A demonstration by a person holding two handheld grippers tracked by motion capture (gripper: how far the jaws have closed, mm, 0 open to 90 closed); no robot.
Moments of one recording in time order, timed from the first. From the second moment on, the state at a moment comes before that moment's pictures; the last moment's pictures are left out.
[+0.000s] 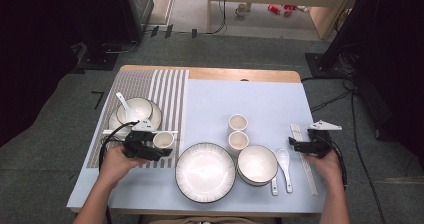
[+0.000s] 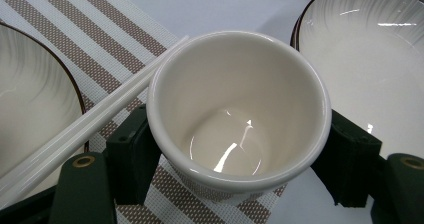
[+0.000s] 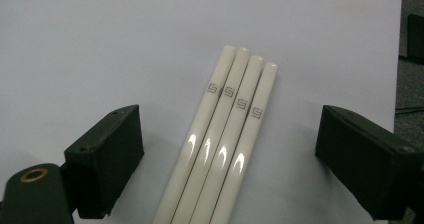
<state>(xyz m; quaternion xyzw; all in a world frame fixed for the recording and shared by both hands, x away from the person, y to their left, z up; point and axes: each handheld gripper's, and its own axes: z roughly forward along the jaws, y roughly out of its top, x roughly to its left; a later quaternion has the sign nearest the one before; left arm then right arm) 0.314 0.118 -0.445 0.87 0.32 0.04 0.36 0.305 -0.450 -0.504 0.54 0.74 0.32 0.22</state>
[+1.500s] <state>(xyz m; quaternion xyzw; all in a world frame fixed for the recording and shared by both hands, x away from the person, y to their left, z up) 0.311 0.112 -0.453 0.89 0.30 0.03 0.34 0.305 -0.450 -0.504 0.54 0.74 0.32 0.22</state>
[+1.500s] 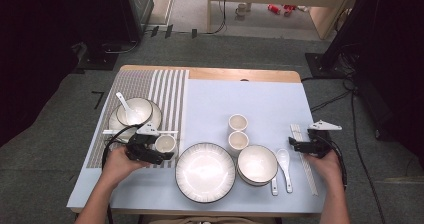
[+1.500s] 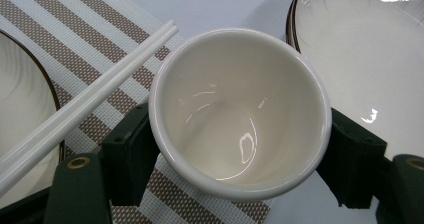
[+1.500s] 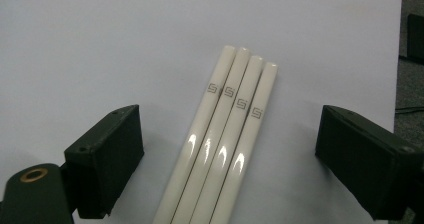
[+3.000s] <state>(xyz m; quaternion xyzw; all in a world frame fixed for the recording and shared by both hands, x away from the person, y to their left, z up) 0.304 0.123 -0.426 0.87 0.33 0.04 0.37 0.305 -0.450 -0.504 0.54 0.74 0.32 0.22</state>
